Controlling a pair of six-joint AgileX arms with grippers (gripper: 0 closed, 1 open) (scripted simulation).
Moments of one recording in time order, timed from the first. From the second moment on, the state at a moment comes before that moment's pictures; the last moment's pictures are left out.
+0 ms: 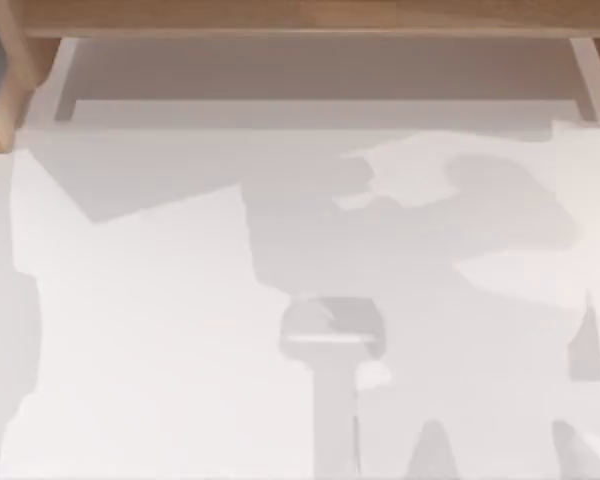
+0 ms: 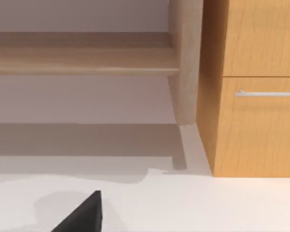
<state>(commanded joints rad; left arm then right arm) 0.28 1.76 1.83 0.14 -0.47 0.82 0.00 0.00 0.00 0.00 0.00 0.00</state>
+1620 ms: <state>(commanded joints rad) 0.50 1.91 0.93 0.67 0.53 1.74 0.00 0.00 0.00 0.00 0.00 0.00</state>
